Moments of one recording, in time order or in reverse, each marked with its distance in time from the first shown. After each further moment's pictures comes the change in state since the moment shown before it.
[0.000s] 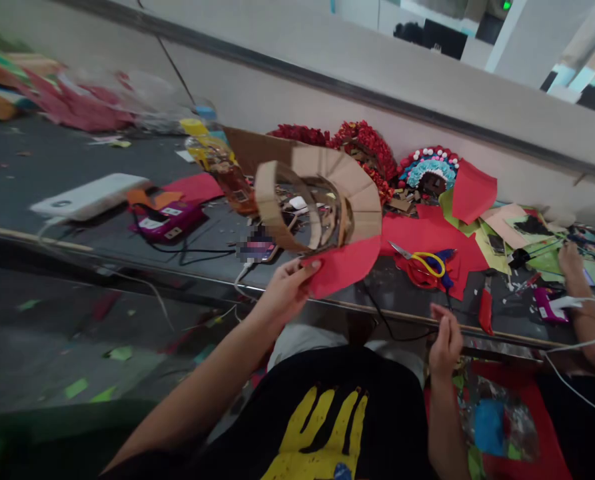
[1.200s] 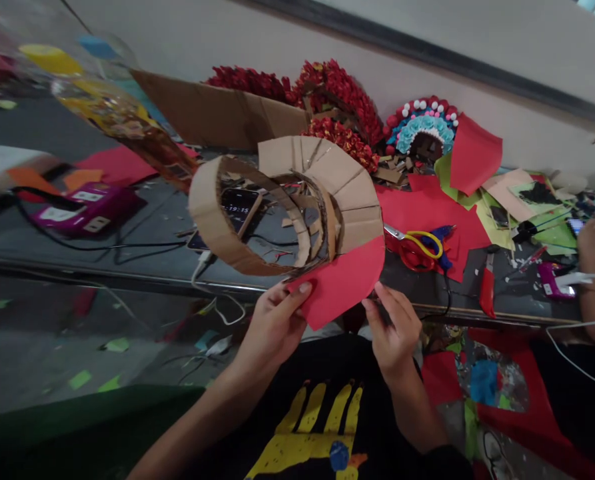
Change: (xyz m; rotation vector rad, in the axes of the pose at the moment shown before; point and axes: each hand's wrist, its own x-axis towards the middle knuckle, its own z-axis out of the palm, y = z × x) left_hand -0.040 -0.026 0.023 -0.030 0.118 -0.123; right_hand -0.021 -0.062 0.065 -0.155 -0.153 -0.465
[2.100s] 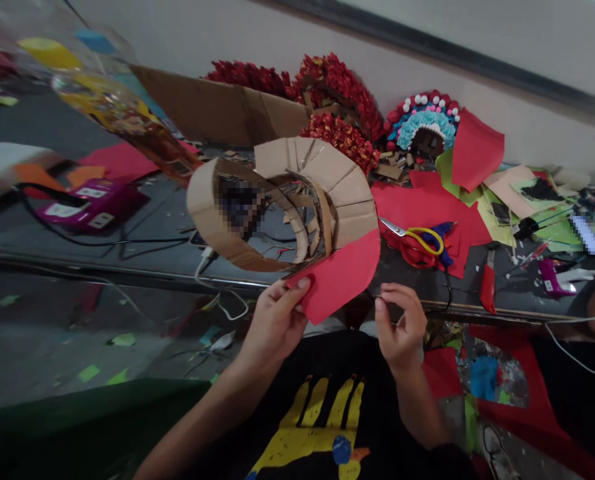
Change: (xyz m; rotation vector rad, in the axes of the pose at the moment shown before) left_hand -0.001 0.001 0.003 -0.134 0.043 -0.010; right_hand -0.001 0.005 -0.002 0.226 0.037 0.055
